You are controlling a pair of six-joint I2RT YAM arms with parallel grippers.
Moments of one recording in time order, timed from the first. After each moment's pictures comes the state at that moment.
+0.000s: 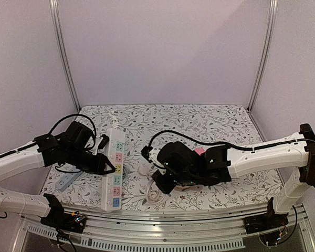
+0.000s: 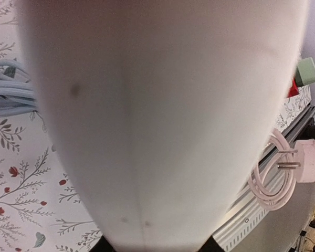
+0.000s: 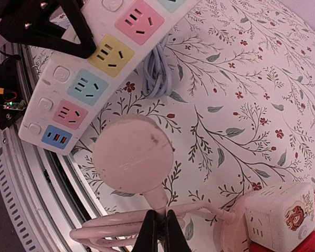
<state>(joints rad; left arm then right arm) -0.69 1.04 0.74 -0.65 0.21 -0.53 1.31 1.67 1.21 -0.32 0.25 0.25</state>
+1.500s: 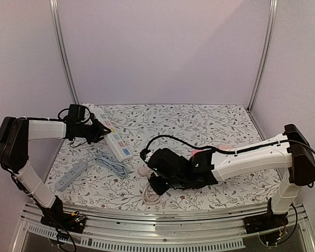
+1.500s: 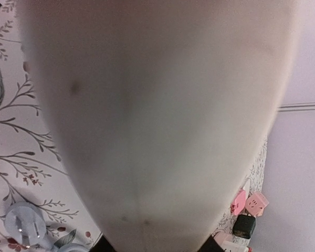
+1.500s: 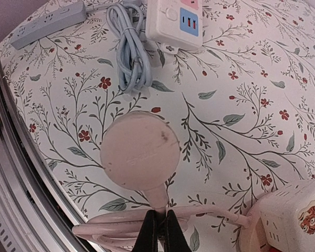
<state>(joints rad) -0.17 1.62 0.90 -0.03 0.38 -0.79 1.31 1.80 1.25 -0.32 0.32 0.38</state>
